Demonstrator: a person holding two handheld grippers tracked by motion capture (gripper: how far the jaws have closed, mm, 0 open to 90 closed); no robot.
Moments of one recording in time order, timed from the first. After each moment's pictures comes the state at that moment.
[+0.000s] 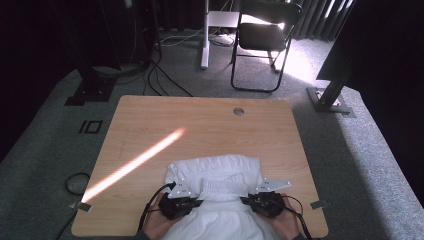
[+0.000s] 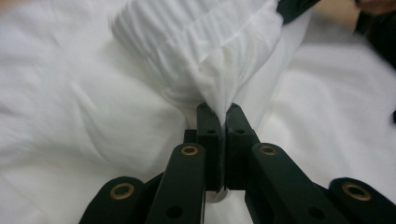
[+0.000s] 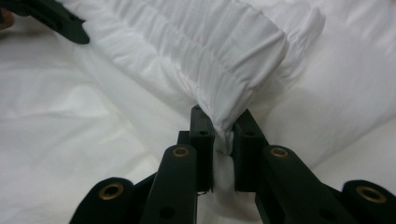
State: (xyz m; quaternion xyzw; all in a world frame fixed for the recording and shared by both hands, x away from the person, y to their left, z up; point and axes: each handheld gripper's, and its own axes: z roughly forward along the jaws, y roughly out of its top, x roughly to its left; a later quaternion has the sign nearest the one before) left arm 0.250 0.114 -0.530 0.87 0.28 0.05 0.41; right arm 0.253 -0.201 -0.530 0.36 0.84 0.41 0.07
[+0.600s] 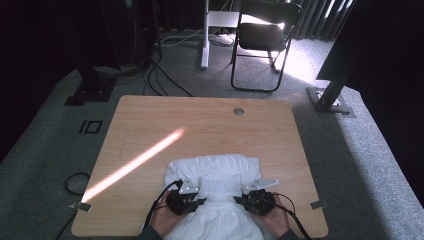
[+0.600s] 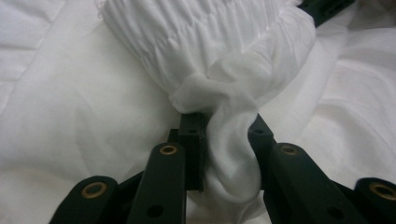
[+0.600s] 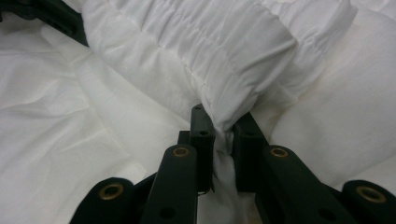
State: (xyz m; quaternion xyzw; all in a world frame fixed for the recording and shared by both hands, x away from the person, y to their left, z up) left arm 0.274 0.105 -0.539 0.88 0.31 0.08 0.36; right arm 0.270 -0.181 -0.546 0.36 0.84 0.39 0.07
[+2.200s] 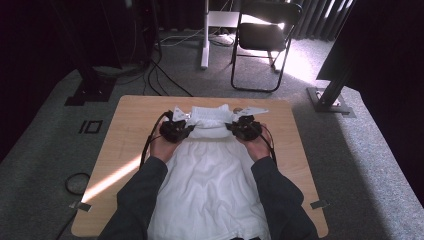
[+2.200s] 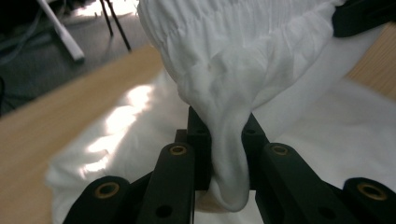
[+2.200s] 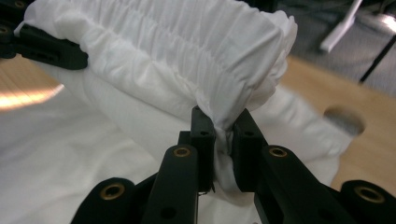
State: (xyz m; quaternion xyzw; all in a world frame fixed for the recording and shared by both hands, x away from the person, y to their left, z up) left arm 0.420 0.125 -0.424 0.81 0.34 0.24 0.41; right arm 0.441 -0.148 -0.439 0.38 0.79 0.45 0.19
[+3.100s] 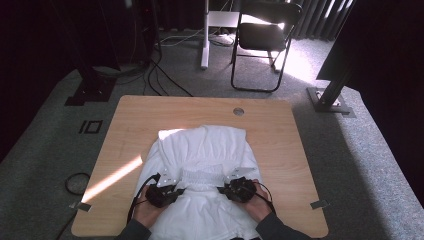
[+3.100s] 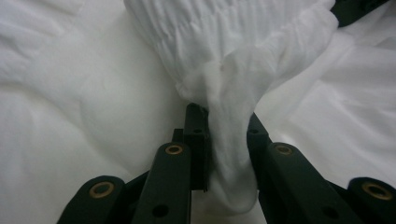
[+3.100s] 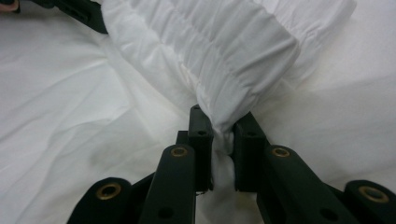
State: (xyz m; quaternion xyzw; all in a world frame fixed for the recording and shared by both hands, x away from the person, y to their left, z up) left arm 0.287 0.161 -0.550 0.85 0.35 0.12 0.38; right arm 0.305 -0.133 -0.546 0.31 0.86 0.39 0.06
